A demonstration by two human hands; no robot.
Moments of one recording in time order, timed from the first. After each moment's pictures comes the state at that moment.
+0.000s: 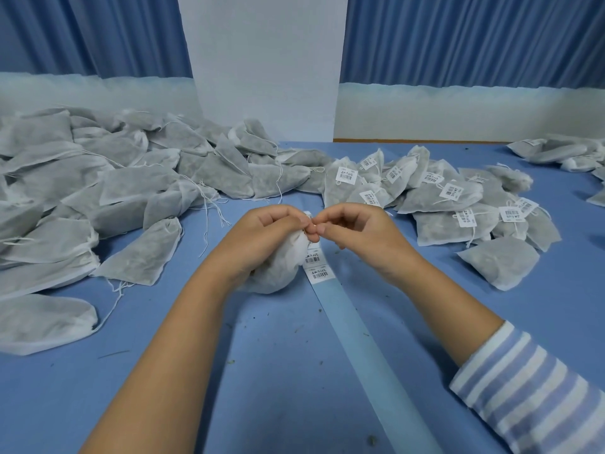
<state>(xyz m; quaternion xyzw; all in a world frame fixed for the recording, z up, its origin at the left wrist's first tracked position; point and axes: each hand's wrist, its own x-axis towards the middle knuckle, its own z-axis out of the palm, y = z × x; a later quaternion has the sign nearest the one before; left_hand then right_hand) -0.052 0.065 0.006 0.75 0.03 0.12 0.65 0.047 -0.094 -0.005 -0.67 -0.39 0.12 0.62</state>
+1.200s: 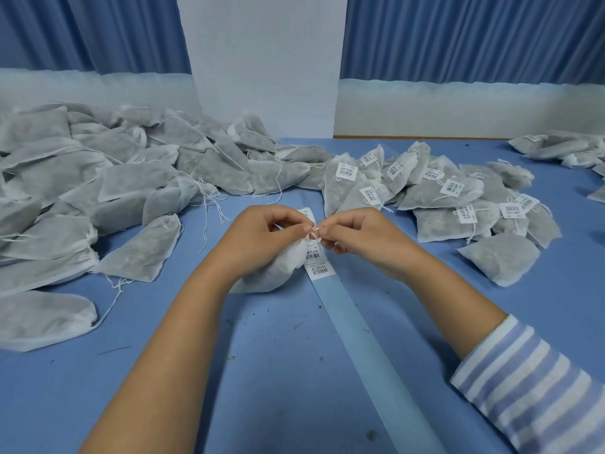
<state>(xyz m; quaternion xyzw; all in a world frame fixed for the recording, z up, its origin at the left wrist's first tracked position) -0.046 0.071 -0.001 0.84 0.08 0.15 0.51 0.052 -0.093 -0.005 -0.73 -0.34 0.20 0.56</state>
